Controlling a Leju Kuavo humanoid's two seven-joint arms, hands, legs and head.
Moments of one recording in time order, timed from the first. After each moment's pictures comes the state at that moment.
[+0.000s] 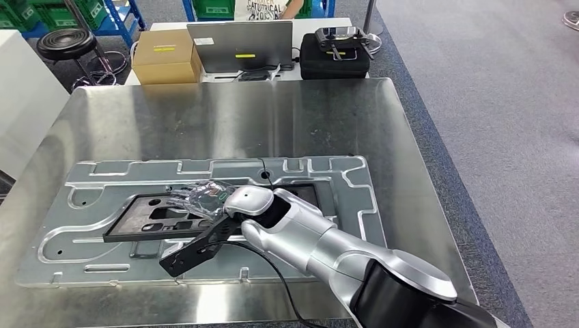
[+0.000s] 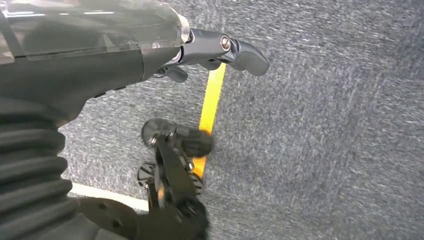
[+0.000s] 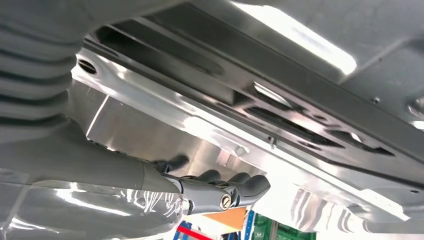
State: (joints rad) left arm -0.03 0.03 0.46 -0.19 -0.04 -0.12 -0.43; right arm -1.00 0.35 1.12 -0.66 0.76 0.14 -0.17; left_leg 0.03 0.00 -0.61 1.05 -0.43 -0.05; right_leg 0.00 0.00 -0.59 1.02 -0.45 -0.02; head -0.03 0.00
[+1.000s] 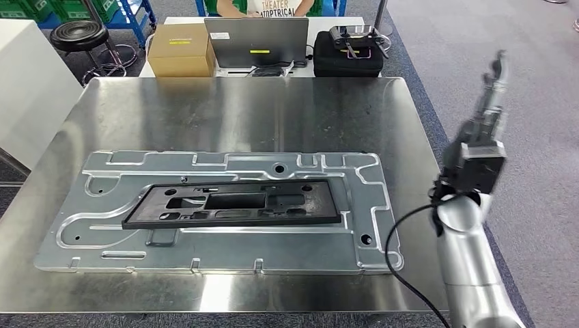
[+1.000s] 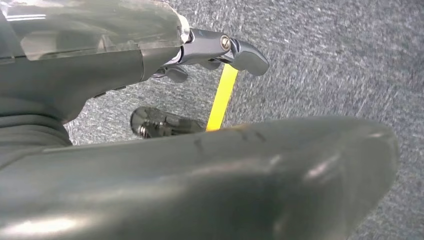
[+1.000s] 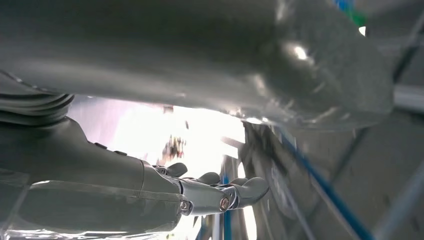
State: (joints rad) left arm 0.01 0.02 0.51 -0.19 -0.04 -0.19 -0.46; right arm -0.44 -0.16 0.00 -1.57 0.14 -0.42 -0.54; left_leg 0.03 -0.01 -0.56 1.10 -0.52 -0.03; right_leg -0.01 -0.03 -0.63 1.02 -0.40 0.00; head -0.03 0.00
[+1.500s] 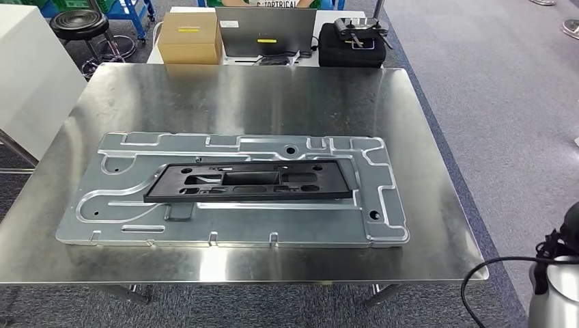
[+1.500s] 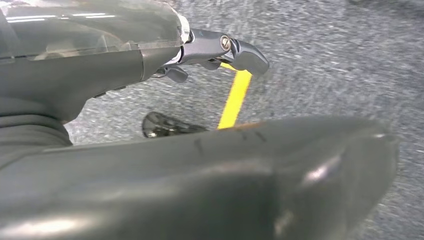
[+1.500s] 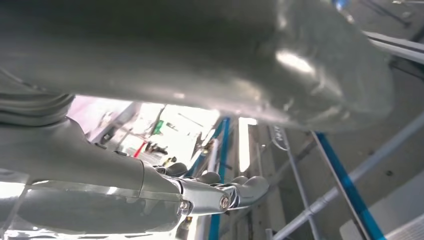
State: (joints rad) left arm 0.00 0.02 0.54 -0.19 -0.04 -0.20 -0.46; right arm -0.10 -0.29 -0.42 -1.82 0.12 -0.34 -0.59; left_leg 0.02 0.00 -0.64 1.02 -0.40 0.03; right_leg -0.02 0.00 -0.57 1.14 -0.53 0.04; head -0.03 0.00
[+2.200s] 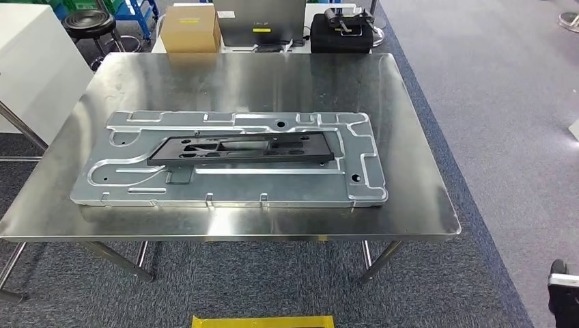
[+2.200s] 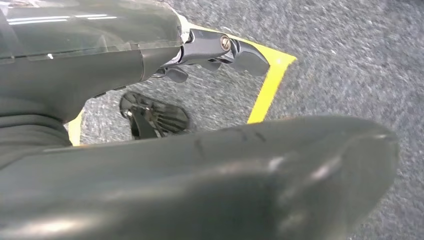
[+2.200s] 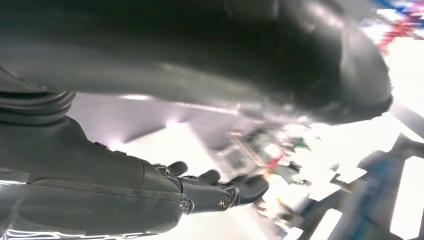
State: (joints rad) left arm -0.01 0.00 0.59 -0.19 -0.05 -0.20 -0.44; right arm 0.17 -0.06 -0.79 -1.65 0.43 -0.13 -0.57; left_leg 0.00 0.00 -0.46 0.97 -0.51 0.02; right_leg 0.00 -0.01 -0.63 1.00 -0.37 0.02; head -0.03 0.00
